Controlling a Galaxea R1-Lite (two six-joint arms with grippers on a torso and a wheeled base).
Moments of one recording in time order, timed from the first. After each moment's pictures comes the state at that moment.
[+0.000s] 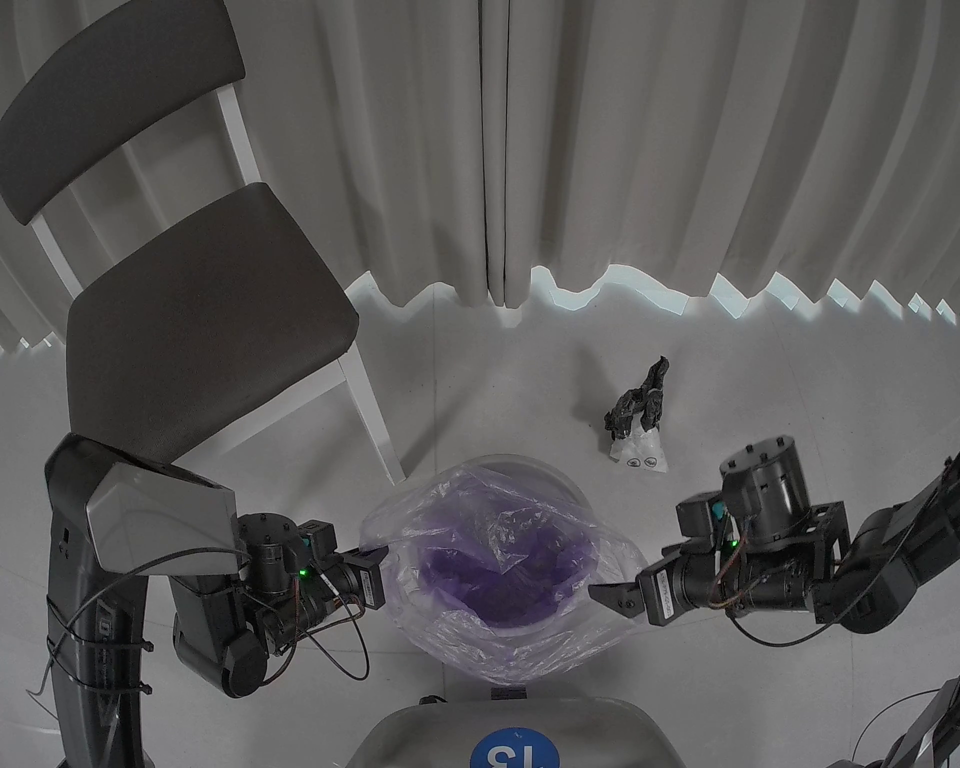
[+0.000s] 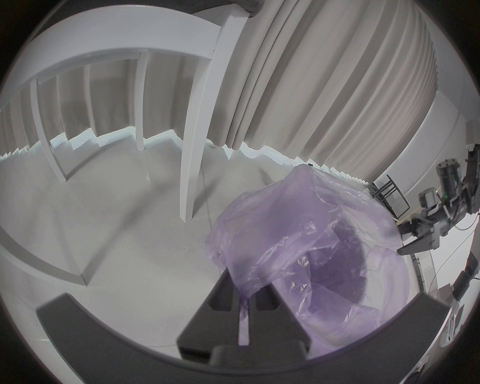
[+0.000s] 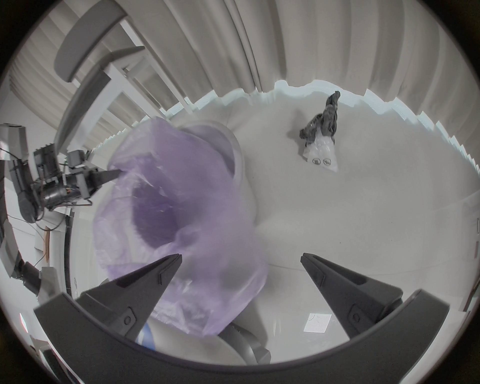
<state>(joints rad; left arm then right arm) -0.36 2.38 -0.47 -1.55 -0.15 -0.16 0.60 1.83 -0.63 -0.47 -0.01 0.18</state>
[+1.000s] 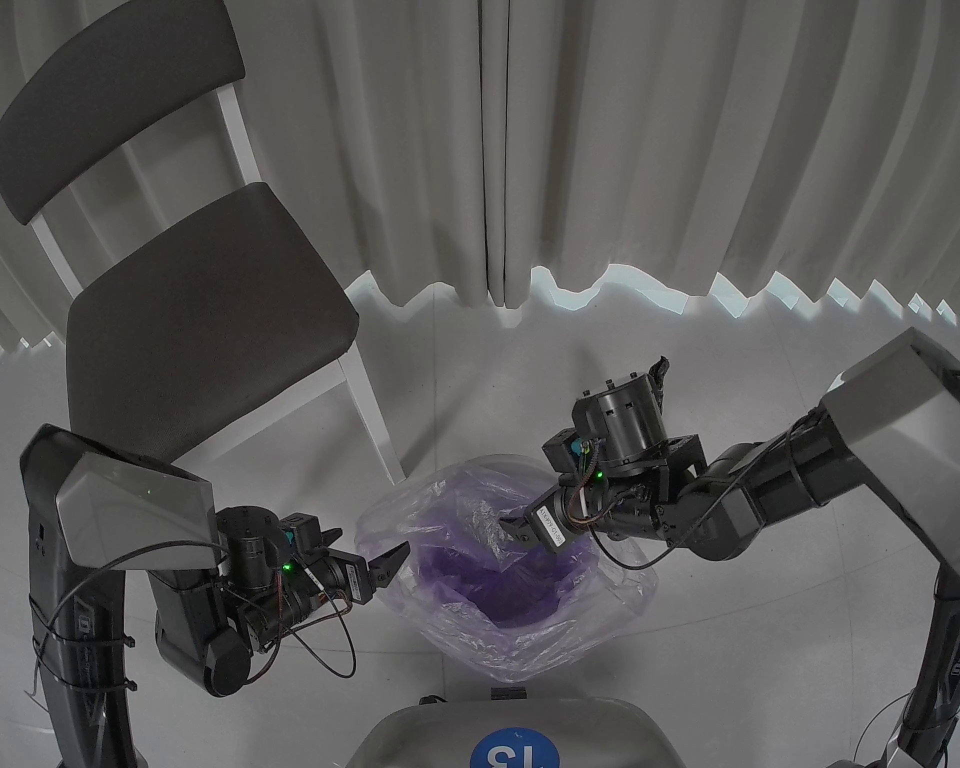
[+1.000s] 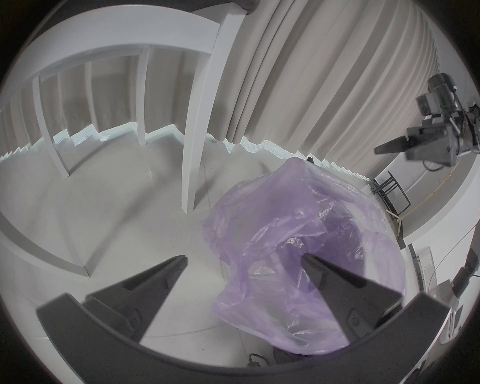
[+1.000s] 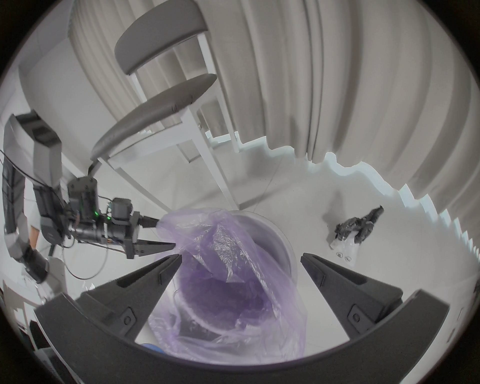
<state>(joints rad) -0.34 2.31 -0.42 -1.55 -0.15 -0.17 0.64 2.18 -1.23 -0.32 -0.10 -0.15</state>
